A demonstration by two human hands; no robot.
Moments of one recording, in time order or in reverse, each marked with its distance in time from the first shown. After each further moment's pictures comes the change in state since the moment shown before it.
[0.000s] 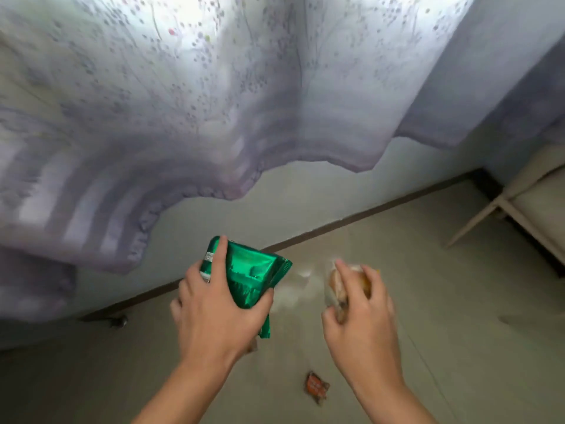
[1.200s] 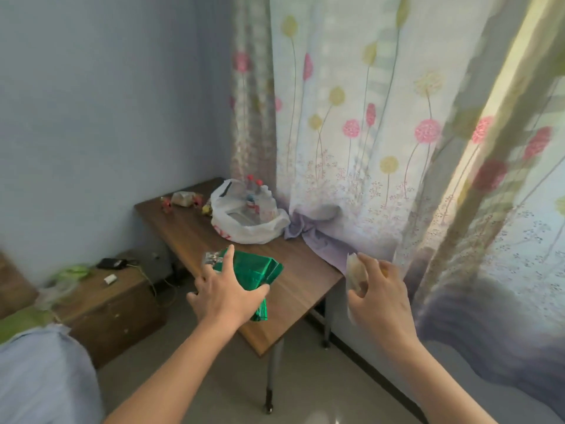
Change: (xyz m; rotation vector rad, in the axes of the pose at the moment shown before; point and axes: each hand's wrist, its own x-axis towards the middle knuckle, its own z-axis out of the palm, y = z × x) left_hand -0.465 -0.145 -0.496 -0.065 0.640 -1.021; right_hand -0.325 -0.396 -0.272 0.142 -0.505 -1.080
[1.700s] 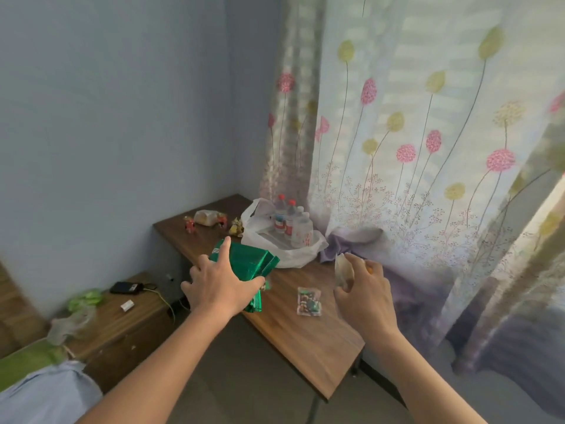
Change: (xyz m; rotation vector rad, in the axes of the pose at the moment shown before) left_hand 0.164 -0.148 -0.091 0.017 0.038 0.079; right_hand 0.041 -0.194 0.143 -0.025 0.022 0.021
